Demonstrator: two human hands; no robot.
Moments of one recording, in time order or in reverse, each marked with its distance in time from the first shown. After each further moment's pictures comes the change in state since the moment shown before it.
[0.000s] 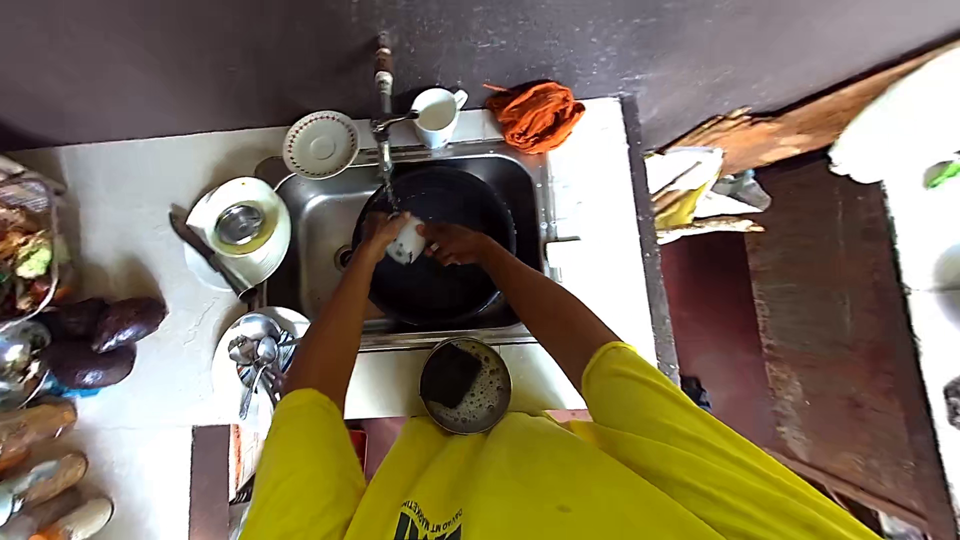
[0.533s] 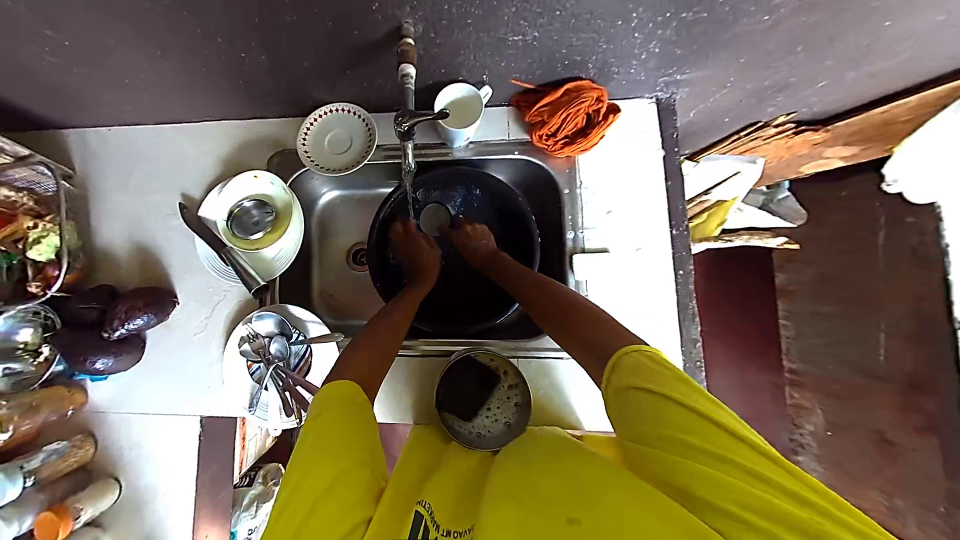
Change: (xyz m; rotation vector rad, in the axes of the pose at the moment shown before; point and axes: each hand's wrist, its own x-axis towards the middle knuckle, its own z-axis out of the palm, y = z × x) left_hand -0.007 -0.044 0.065 0.420 0.363 0.286; right_hand 0.041 0.024 -0.004 -1.224 0.334 -0.150
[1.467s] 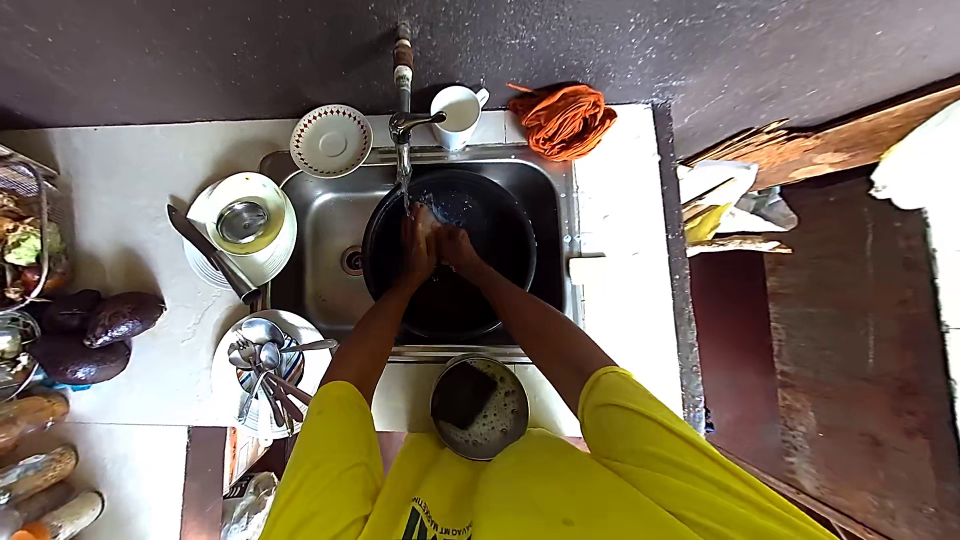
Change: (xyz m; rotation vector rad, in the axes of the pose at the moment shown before) left_hand 0.029 -0.040 0.029 -0.241 -0.001 0.463; right_hand 0.011 -0.014 0.028 1.010 0.167 0.257
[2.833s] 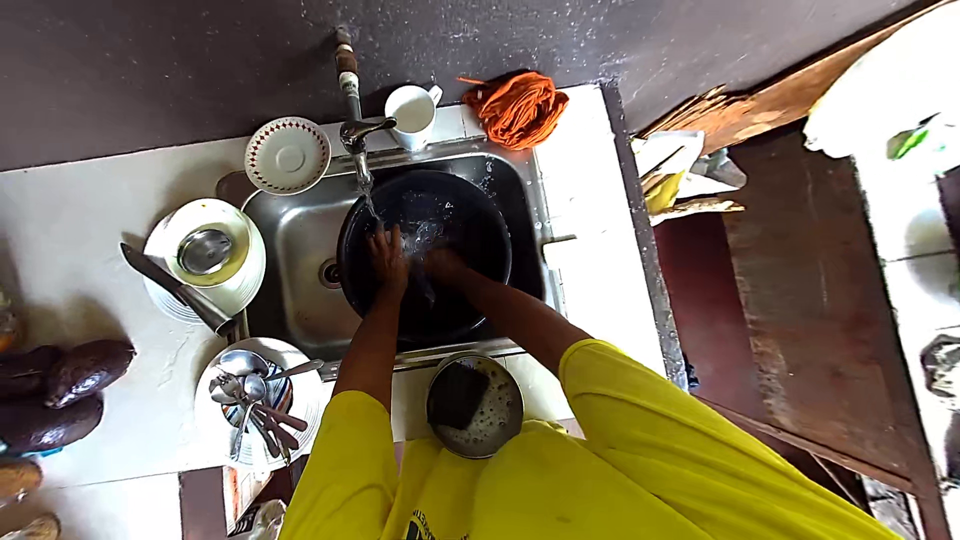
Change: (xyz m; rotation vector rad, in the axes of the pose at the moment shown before) left_hand -0.004 0.006 0.008 0.444 -0.095 -0.230; right_hand -0.024 0.024 -0.010 -0.880 -0.225 -0.040
